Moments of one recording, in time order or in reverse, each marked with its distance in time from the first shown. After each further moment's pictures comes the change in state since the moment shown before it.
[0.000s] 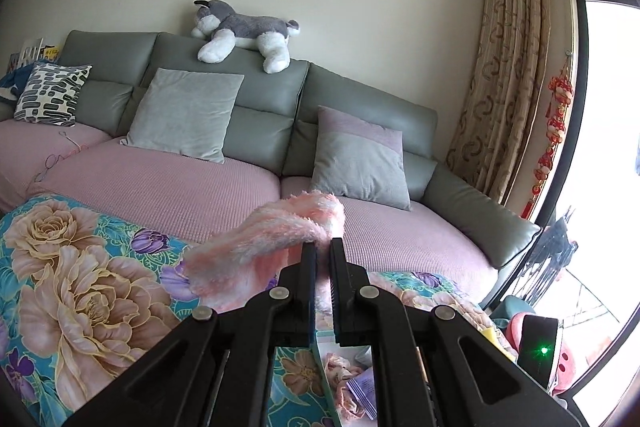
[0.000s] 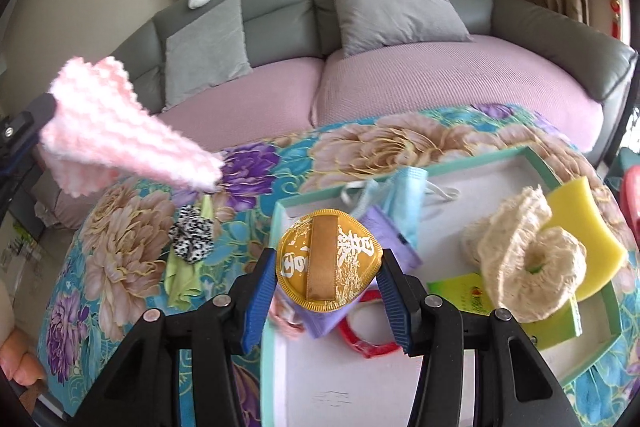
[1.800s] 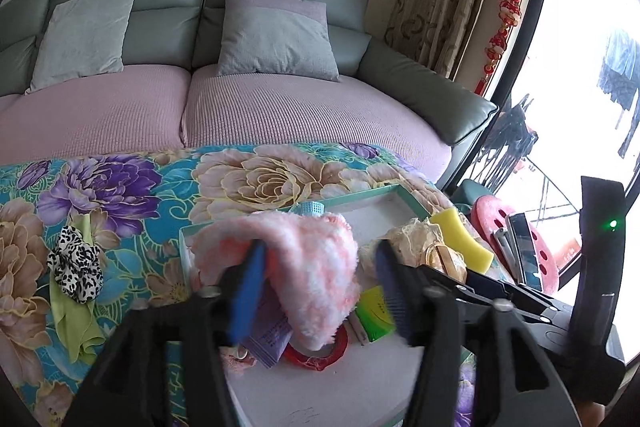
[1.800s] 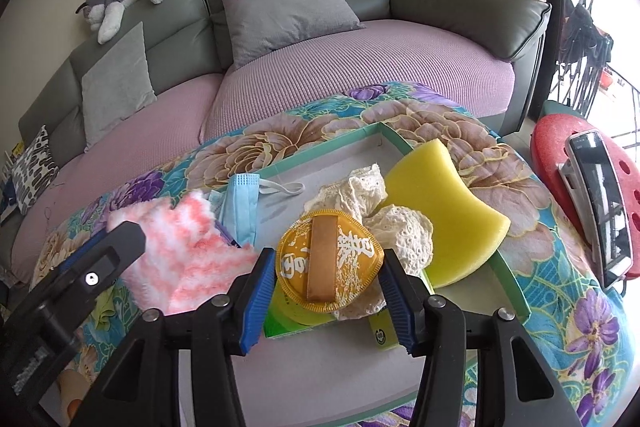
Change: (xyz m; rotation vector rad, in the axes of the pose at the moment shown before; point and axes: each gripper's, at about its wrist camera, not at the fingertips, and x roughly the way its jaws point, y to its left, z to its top) left arm 0.091 -0.090 -0.083 0.135 0.407 -0.206; right arm -0.027 -0.101 -0.006 0.198 -0.002 -0.235
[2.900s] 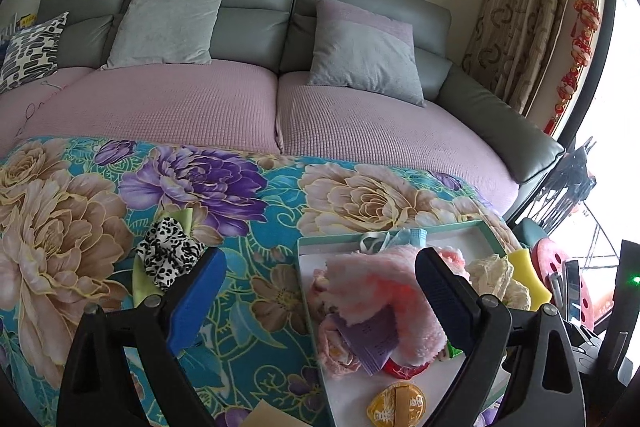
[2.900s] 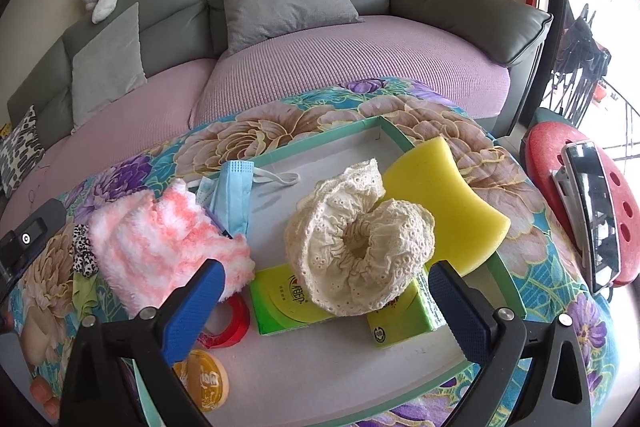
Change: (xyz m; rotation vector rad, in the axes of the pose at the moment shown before) left arm -0.023 0.062 0.007 -0.150 -0.042 0.232; right arm 0.008 0.010 -0.001 -0.049 0.032 -0.067
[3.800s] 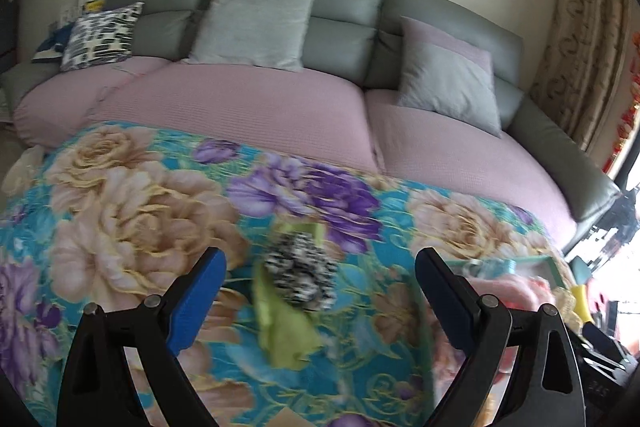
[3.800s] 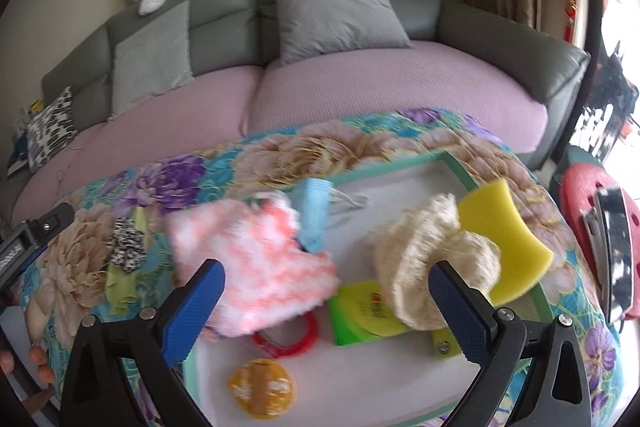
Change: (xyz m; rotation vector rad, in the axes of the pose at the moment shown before) left arm -0.029 0.087 0.010 -0.123 -0.049 0.246; right arm -0.015 0.042 0.004 -0.094 -0.054 0.084
